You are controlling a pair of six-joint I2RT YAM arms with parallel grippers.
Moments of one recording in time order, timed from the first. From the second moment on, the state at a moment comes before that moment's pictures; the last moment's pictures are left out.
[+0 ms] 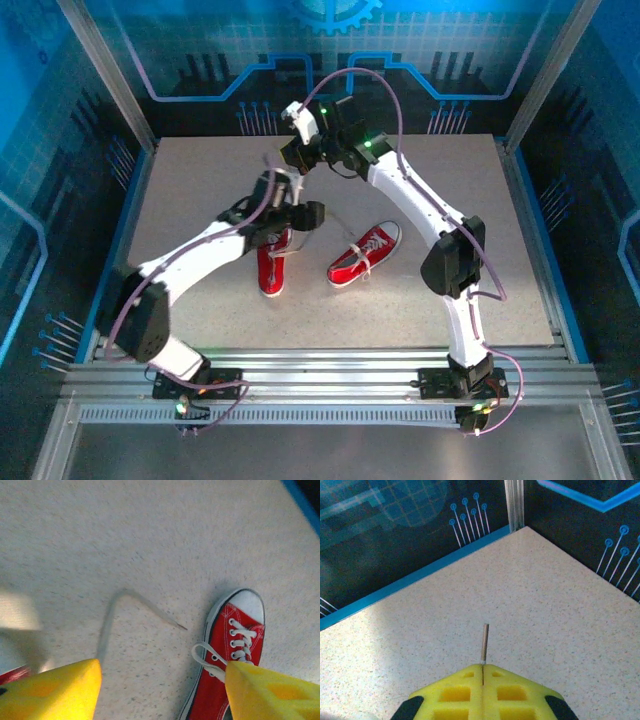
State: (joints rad) left arm -0.47 1.49 1.08 -0.22 0.10 -0.38; right arm 0.59 2.13 2.22 -0.61 -0.49 -0.07
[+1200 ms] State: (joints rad) left arm -0.08 1.36 0.89 0.10 0.53 -0.36; right arm 0.64 2.04 1.99 -0.67 -0.18 0.48
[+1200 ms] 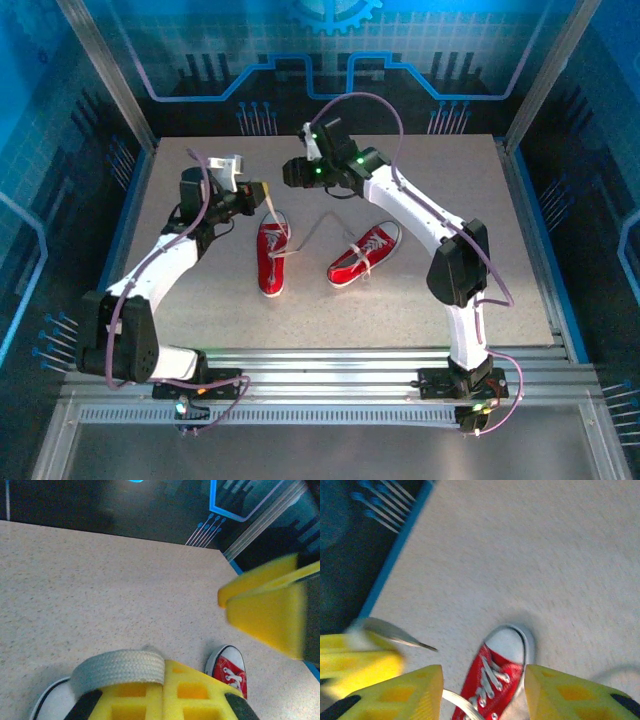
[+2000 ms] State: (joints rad) left arm -0.08 1.44 0.86 -0.24 0.49 -0.33; right arm 0.61 2.56 2.33 -1.06 0.05 0.77
